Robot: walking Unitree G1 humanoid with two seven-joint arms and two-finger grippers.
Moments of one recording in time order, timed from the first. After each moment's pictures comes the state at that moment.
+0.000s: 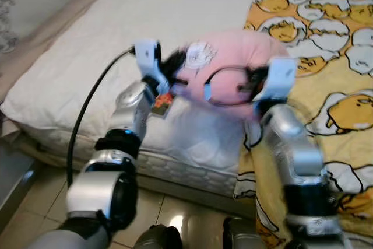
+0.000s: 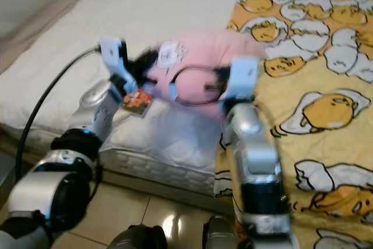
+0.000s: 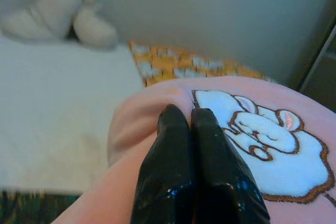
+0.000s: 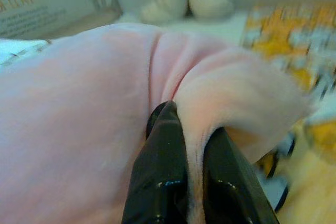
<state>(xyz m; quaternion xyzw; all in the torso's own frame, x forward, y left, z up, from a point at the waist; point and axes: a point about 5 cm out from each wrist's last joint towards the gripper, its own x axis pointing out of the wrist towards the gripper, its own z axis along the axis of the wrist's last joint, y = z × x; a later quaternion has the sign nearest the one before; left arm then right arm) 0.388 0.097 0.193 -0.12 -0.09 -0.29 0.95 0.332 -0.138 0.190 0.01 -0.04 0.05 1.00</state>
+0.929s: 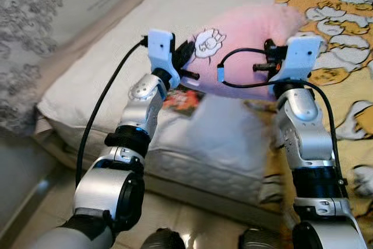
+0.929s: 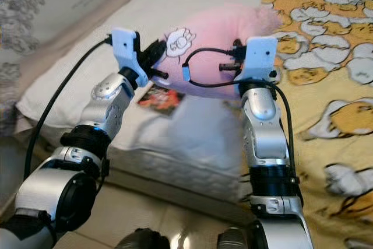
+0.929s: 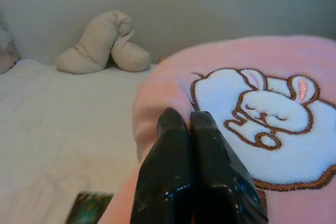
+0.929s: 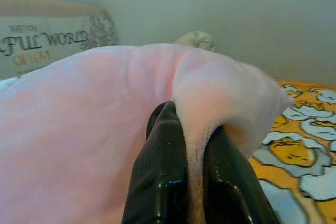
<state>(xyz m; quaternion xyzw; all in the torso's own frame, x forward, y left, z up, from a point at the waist) 0.392 0.087 0.195 -0.06 -0.08 -0.25 0.96 0.347 -0.155 0.208 -0.03 -0.12 0.02 0.99</state>
